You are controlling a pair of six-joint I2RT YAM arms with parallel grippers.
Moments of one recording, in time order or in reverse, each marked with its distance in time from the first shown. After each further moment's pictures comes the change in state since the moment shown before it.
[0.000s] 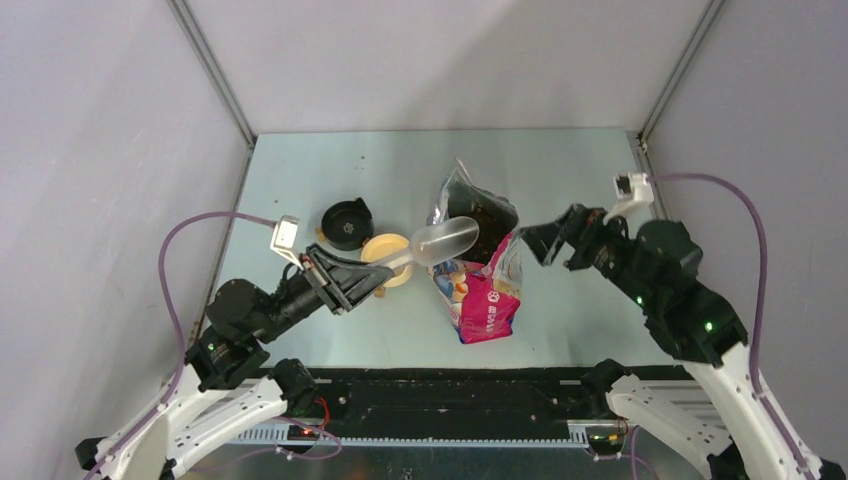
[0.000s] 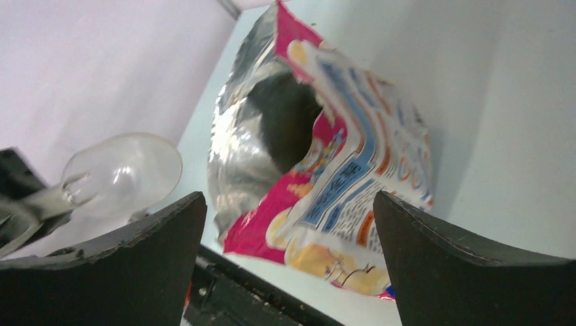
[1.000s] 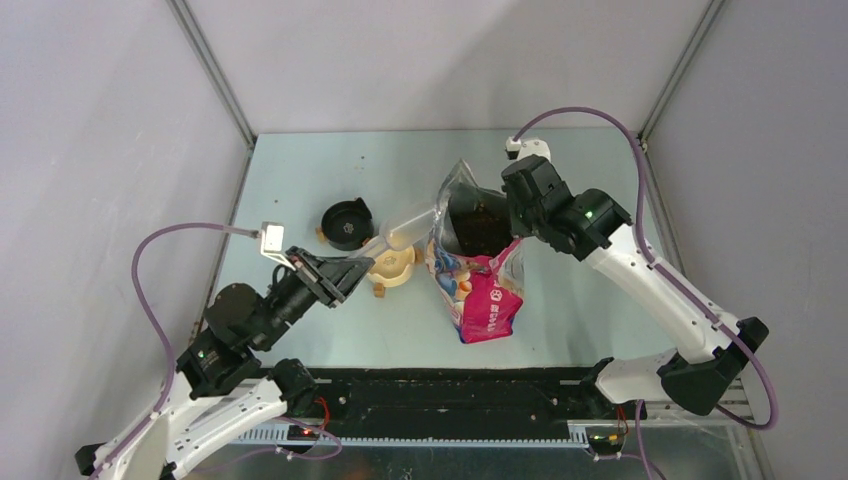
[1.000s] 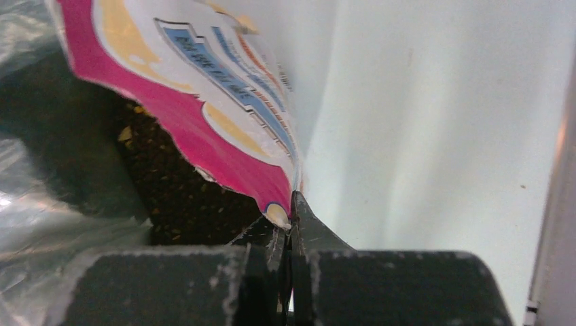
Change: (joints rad) left arm 0.000 -0.051 0.020 -0.183 -0.292 0.104; right arm 0.138 0.655 0.408 -0.365 0.421 -0.212
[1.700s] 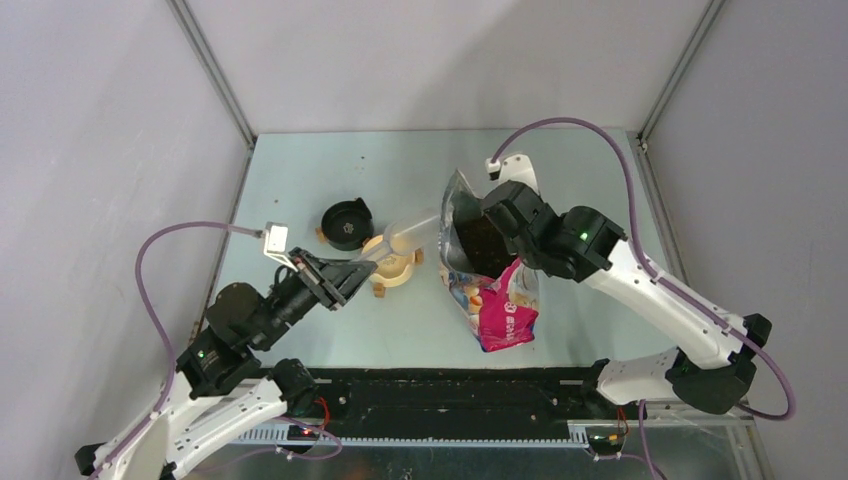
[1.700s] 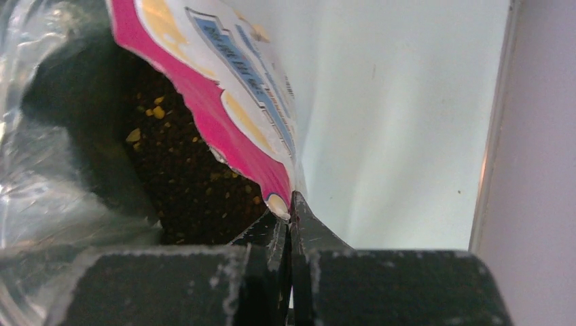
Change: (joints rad) left arm 0.000 0.013 -0.009 0.004 0.049 0.000; right arm 0.208 -0.026 0.025 -0.104 0.266 -0.020
